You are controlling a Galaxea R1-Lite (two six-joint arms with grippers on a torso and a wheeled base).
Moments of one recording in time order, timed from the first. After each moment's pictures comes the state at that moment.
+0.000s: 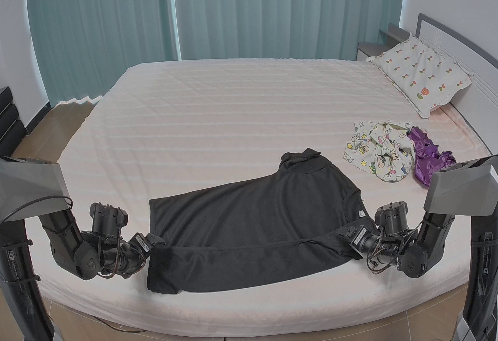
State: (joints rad) left arm -0.14 2.16 -0.46 -0.84 -0.08 -0.93; right arm 0.30 2.33 -0.53 -1.08 -0.05 0.93
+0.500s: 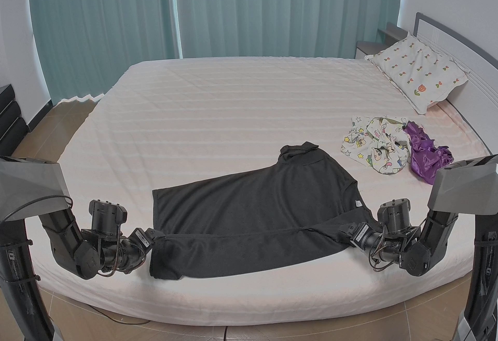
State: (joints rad) left arm -0.14 2.16 -0.47 -0.88 -0.08 -0.94; right arm 0.29 2.30 -0.53 -1.08 -0.04 0.94
